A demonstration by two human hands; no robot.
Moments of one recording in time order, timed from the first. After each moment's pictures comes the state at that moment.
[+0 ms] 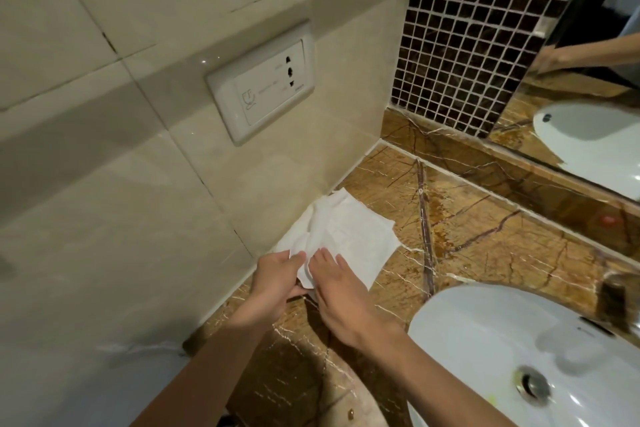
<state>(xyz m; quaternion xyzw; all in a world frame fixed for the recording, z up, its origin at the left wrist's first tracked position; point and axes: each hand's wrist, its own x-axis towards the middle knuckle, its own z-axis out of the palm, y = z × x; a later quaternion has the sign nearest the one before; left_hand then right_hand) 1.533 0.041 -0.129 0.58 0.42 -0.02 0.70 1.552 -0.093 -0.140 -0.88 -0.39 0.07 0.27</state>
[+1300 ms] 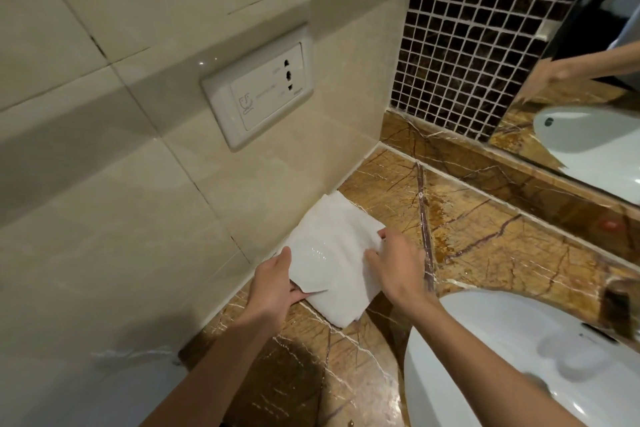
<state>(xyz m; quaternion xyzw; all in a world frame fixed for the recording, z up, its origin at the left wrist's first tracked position) 1.531 0.044 -0.134 0.49 0.39 0.00 0.78 1.622 -0.130 -0.140 -0.95 -0.06 0.02 0.30</state>
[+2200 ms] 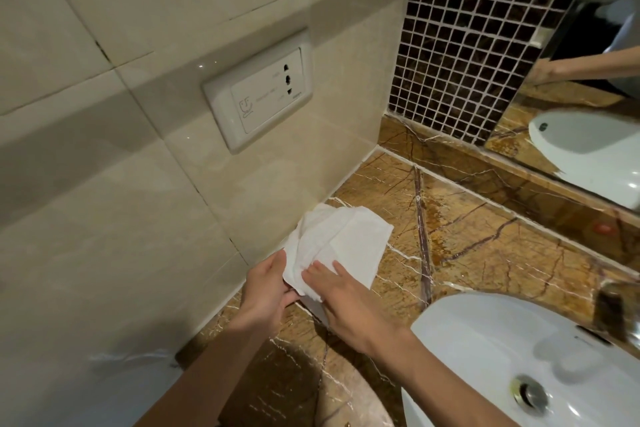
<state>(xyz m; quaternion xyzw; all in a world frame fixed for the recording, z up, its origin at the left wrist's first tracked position) 1.526 0.046 -0.130 0.51 0.38 0.01 0.77 1.565 -0.107 -0.135 -0.84 -0.45 0.11 0.27</state>
